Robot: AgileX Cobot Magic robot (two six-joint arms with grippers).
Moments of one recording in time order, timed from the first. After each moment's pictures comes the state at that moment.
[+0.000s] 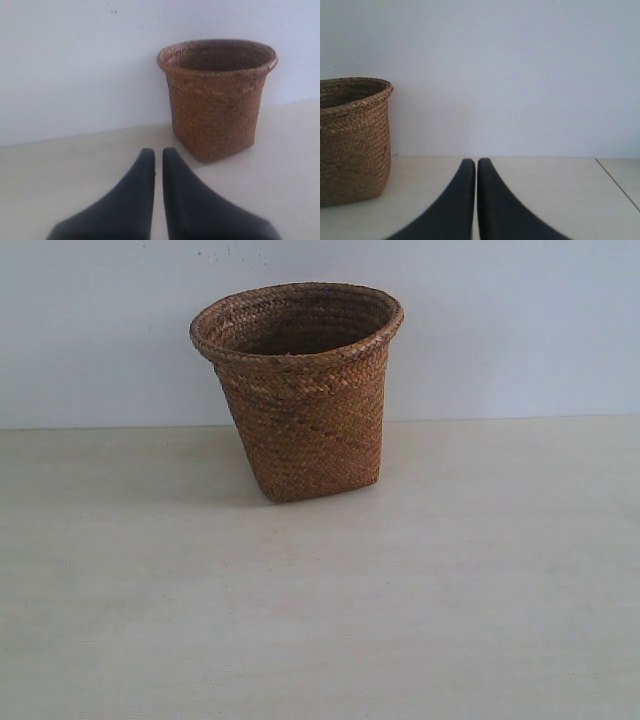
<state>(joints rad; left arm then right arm) -0.29 0.25 -0.38 0.13 0.34 -0.13 -0.01 0.20 -0.33 0.21 0.21 -0.20</state>
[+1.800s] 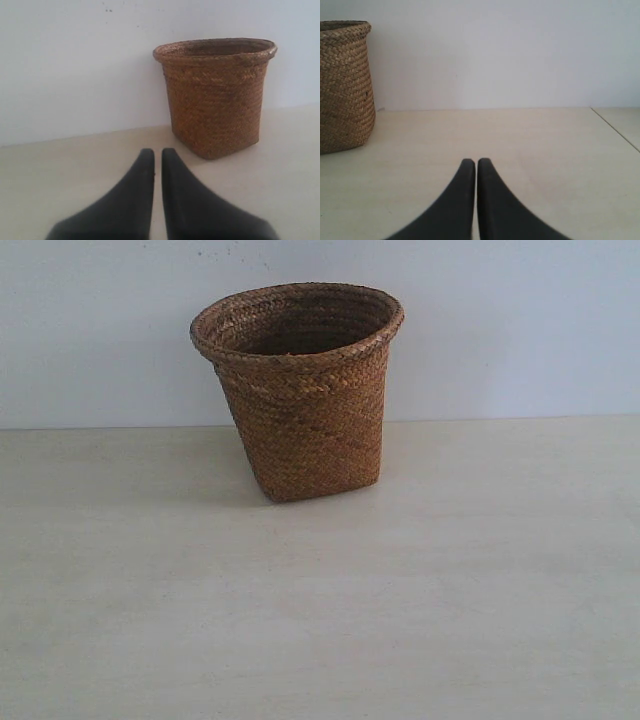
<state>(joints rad) -0.24 0.18 -0.04 0.02 -0.02 -0.01 -0.02 0.11 -0.02 0.22 0.06 -0.21</state>
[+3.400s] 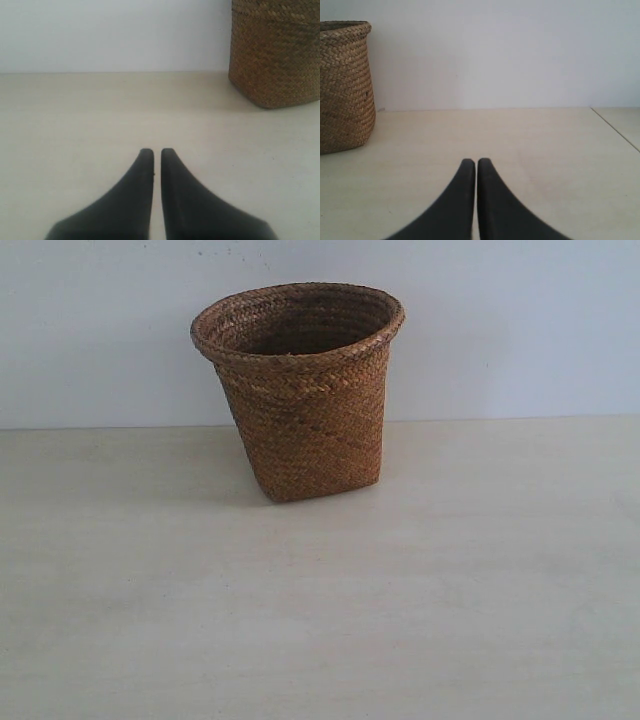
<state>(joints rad) -0.04 0.00 0.00 0.00 0.29 -0.01 -0.02 0.11 -0.02 0.22 0.06 -0.21</state>
